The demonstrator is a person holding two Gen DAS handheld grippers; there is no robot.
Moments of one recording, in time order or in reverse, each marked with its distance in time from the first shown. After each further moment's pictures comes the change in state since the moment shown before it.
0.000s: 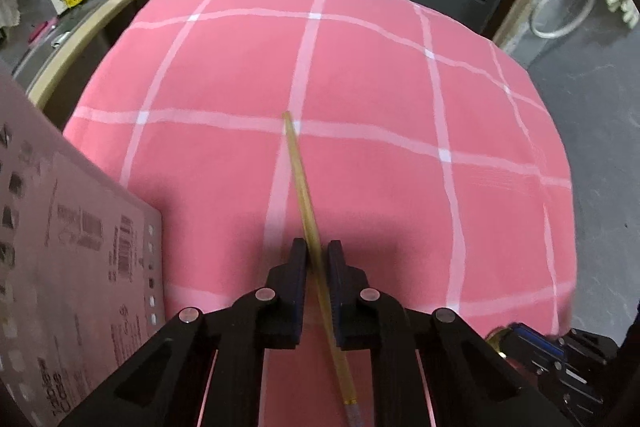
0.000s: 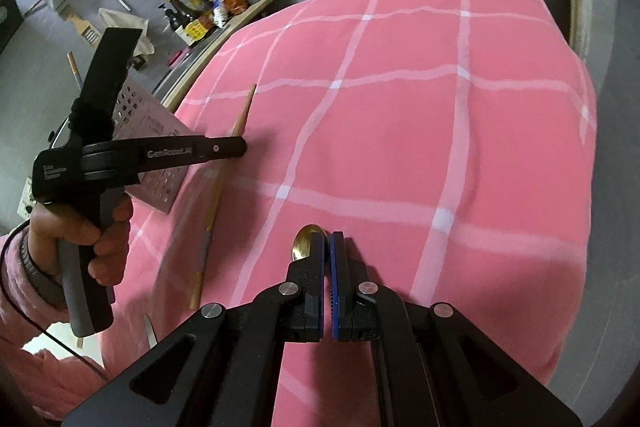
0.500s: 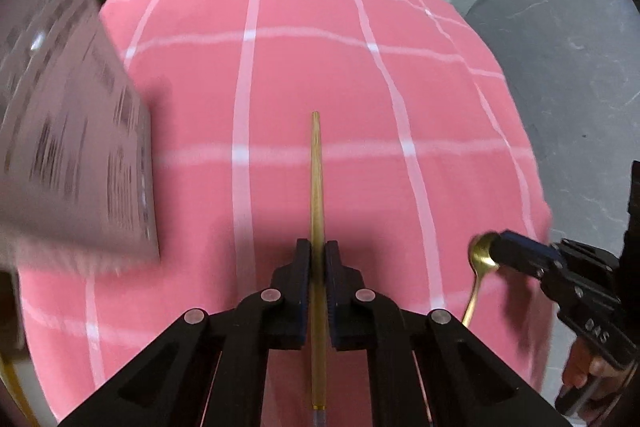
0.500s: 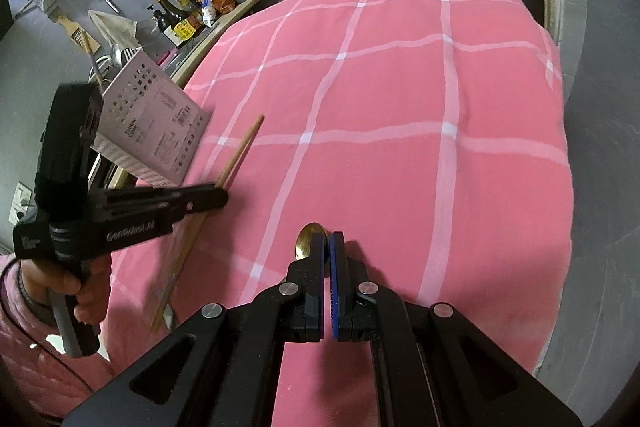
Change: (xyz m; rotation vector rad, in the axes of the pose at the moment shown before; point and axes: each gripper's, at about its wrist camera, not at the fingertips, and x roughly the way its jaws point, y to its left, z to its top) left arm -0.035 0.016 -0.082 0.140 0.069 -0.157; right arm -0.029 0.026 -0.041 0.046 -0.009 -0.064
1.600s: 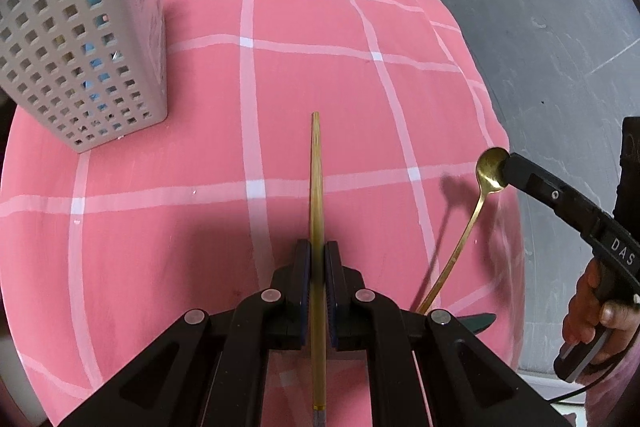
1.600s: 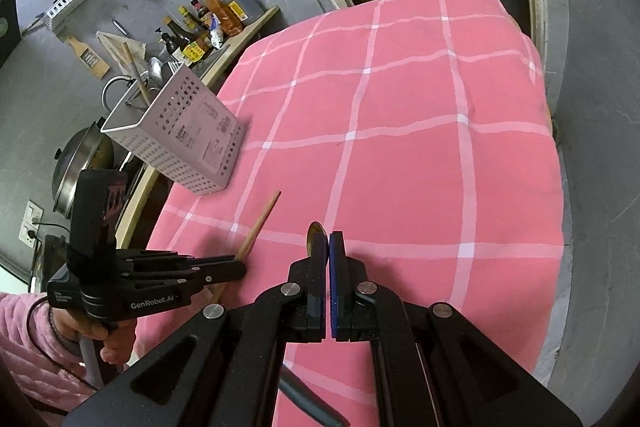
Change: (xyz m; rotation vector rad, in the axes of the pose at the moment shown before) left arm -0.031 0.023 -0.063 0.016 0.085 -0.138; right arm -0.042 0.027 -0.021 0.044 -0.062 0.022
